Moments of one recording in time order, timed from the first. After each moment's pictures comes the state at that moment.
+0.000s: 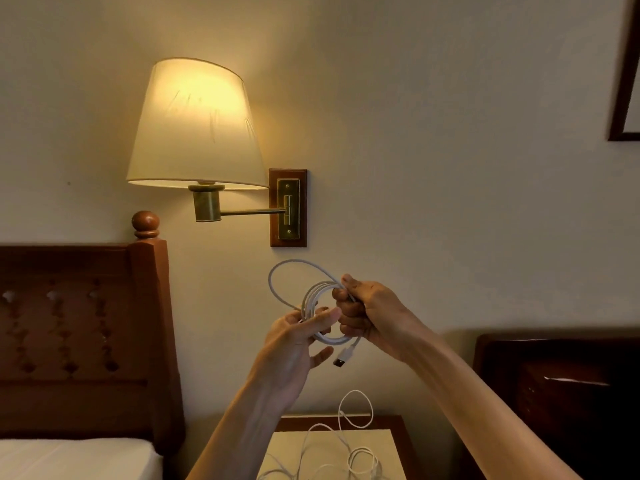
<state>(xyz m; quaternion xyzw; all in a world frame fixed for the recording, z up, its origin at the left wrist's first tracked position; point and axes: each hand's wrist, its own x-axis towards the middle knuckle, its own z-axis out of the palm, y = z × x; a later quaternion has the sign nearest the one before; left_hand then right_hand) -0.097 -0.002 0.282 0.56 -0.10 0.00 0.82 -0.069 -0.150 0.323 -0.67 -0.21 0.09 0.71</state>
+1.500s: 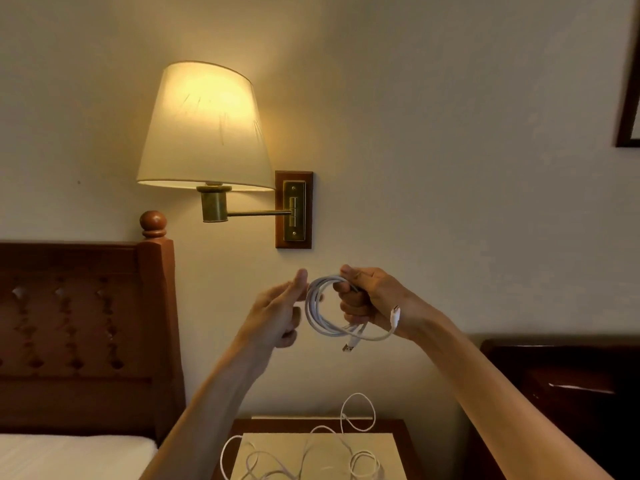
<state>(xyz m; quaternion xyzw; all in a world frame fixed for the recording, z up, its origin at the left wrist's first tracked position) -0.082 0.032 0.307 0.69 -0.13 0.09 0.71 -0.047 -0.157 0.338 -0.67 -0.32 0.13 0.66</state>
